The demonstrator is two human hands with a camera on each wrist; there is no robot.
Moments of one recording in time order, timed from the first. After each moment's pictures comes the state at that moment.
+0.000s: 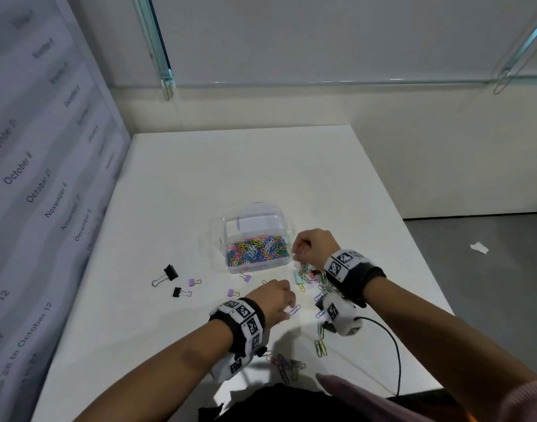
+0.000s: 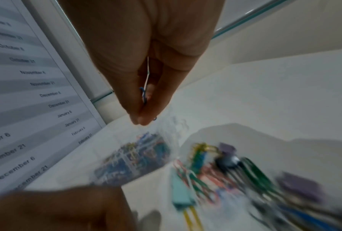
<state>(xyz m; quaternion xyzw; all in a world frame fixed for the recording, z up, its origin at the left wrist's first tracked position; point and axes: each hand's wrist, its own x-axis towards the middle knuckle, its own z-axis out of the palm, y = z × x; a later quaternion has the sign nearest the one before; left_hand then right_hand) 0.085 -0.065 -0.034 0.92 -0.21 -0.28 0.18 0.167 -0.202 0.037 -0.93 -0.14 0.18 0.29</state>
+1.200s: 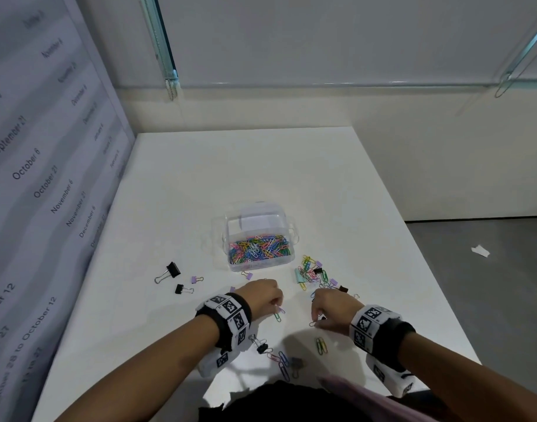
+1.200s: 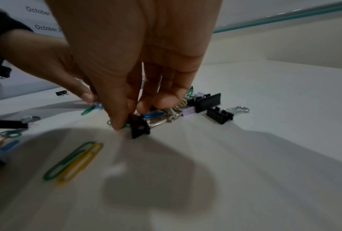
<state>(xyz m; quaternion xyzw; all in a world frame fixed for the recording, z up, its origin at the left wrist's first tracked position) 0.082 -0.041 -0.029 0.92 -0.22 -0.27 0.16 0.098 -0.253 -0.020 -0.89 -0.31 0.33 0.07</state>
